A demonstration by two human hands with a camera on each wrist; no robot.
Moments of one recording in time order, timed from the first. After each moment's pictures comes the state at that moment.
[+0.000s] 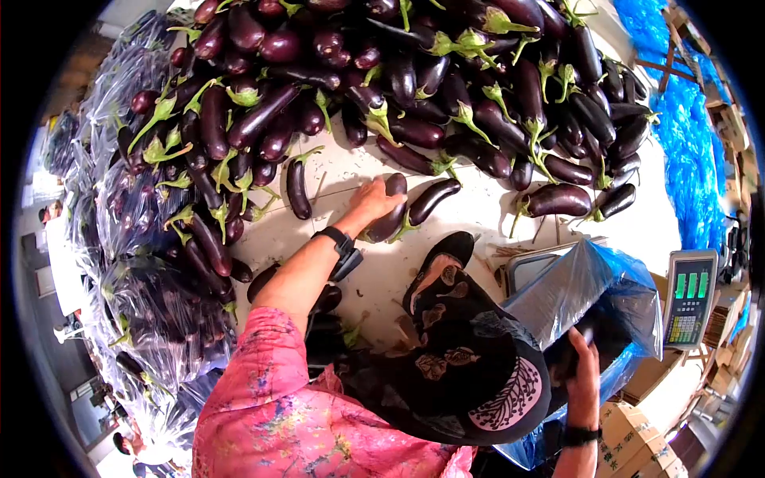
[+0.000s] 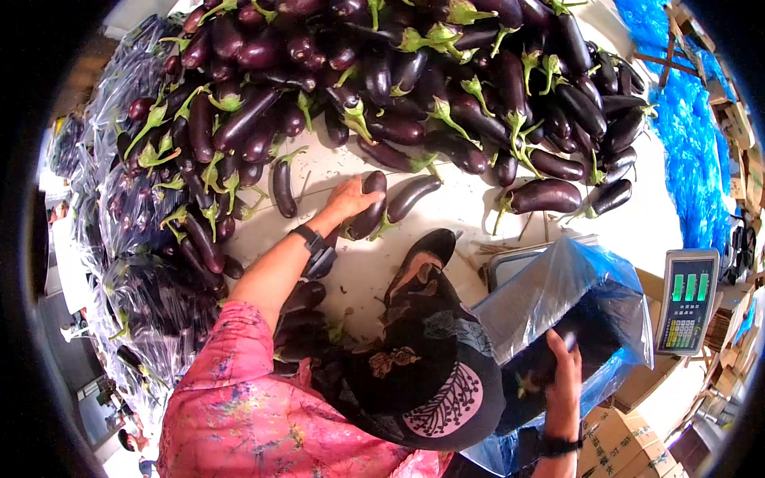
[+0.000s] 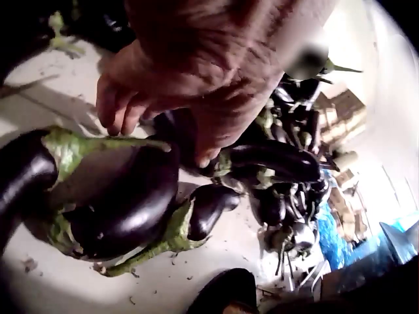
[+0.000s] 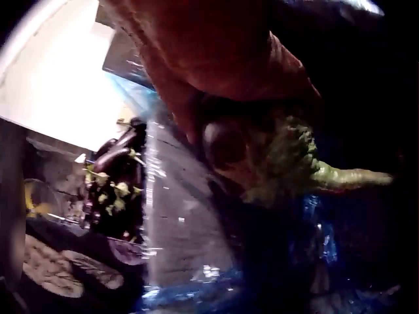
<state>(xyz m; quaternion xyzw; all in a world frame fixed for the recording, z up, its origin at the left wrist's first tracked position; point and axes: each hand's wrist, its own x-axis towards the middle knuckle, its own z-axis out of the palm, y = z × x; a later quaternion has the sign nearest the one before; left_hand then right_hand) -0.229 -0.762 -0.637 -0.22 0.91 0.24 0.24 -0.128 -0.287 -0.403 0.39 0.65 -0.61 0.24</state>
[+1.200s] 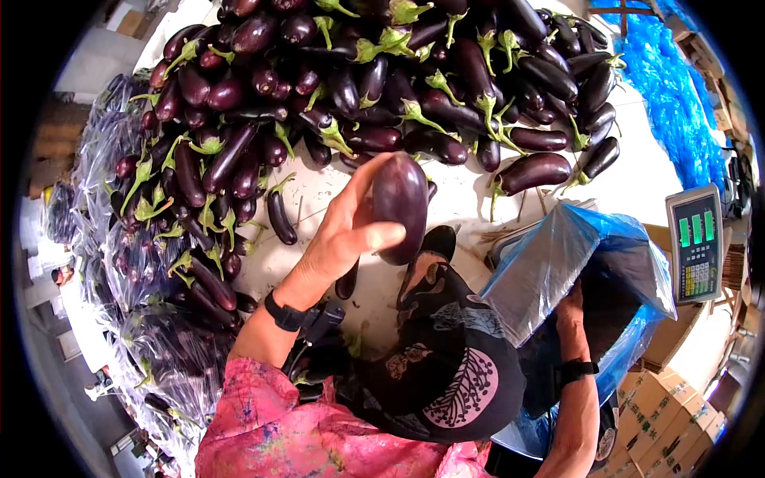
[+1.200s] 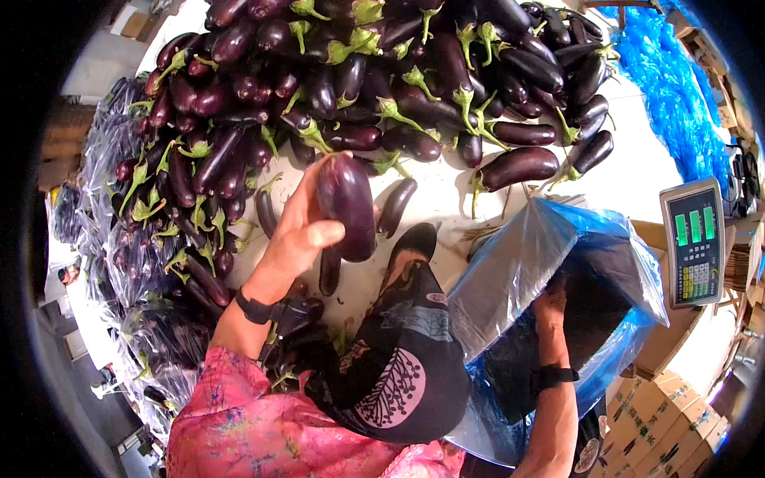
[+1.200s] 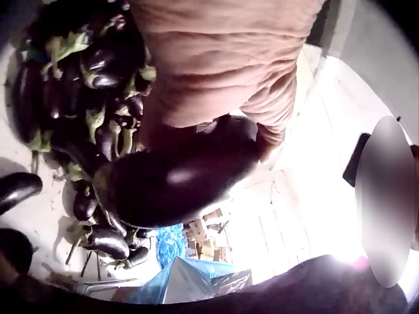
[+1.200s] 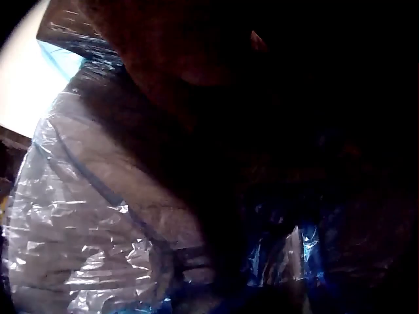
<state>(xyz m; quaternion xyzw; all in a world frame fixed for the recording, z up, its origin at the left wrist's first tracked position) -0.217 -0.681 -0.400 -0.03 0.59 0.79 0.16 -0.123 -0.207 -0.616 0.29 0.82 -0.47 0.16</state>
